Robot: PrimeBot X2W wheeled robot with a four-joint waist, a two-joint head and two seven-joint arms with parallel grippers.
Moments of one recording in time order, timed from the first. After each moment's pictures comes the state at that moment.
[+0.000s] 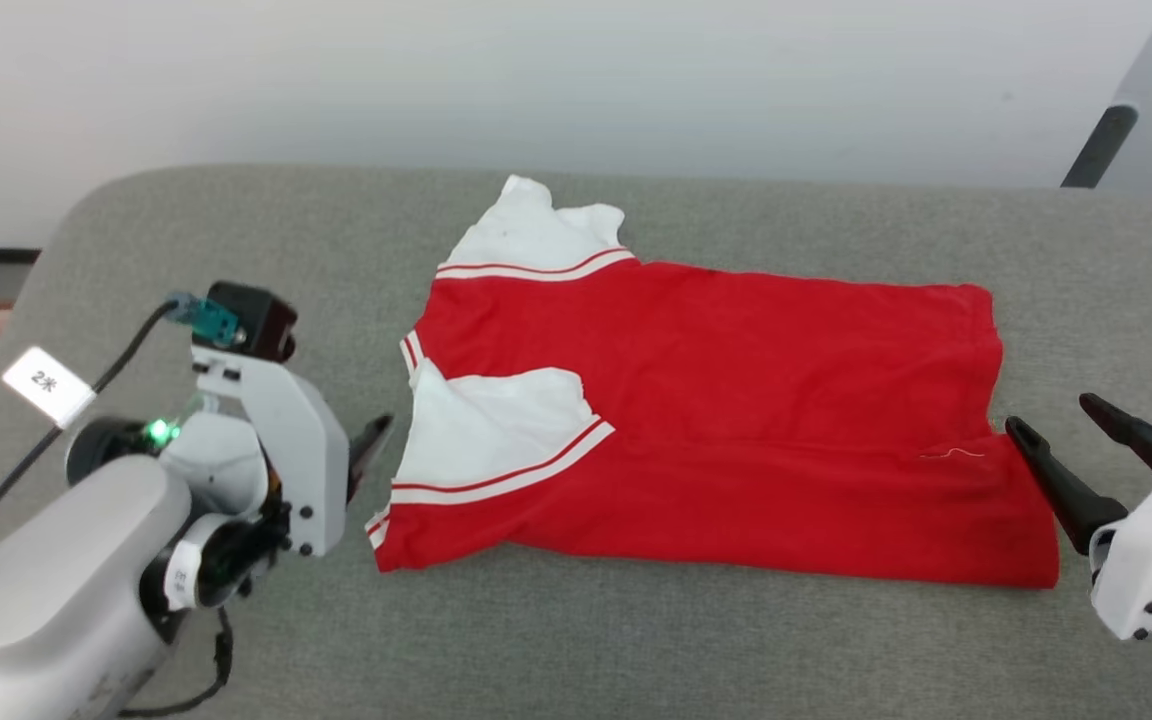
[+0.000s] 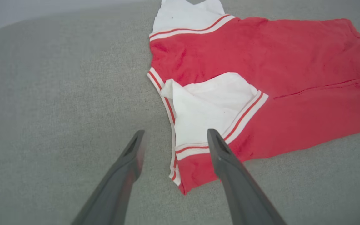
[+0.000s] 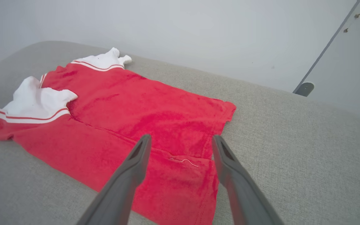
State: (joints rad) left arm -0.75 0.75 -0.89 0.15 -1.08 0.22 0.43; right arm -0.22 -0.52 0.14 -0.05 0.55 0.13 0.42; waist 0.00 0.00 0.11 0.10
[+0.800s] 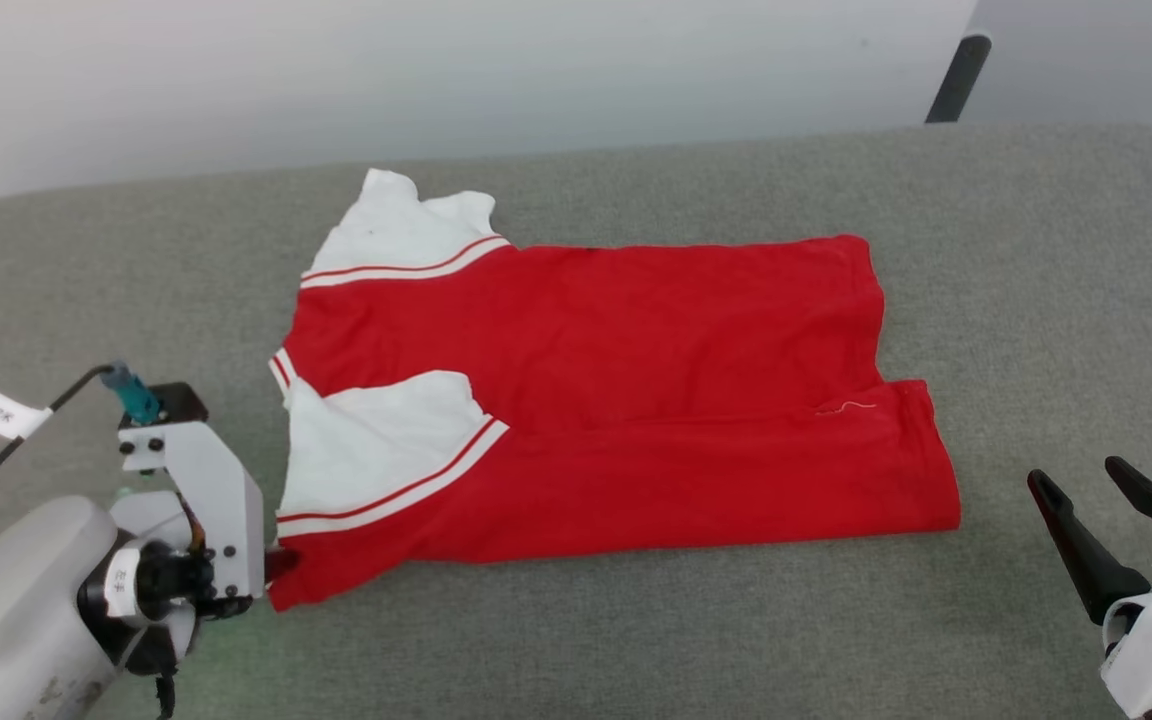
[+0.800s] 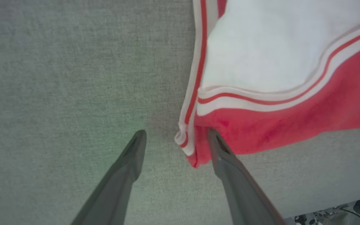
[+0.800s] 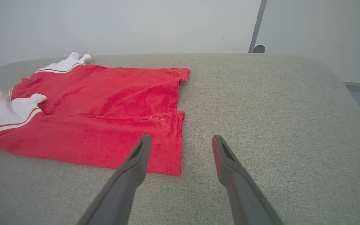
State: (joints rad) left arm -0.69 0.78 -0.90 0.35 -1.28 0.31 0.73; right arm 0.00 -0.35 -0.04 -0.26 0.50 0.13 0.45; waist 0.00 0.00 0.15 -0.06
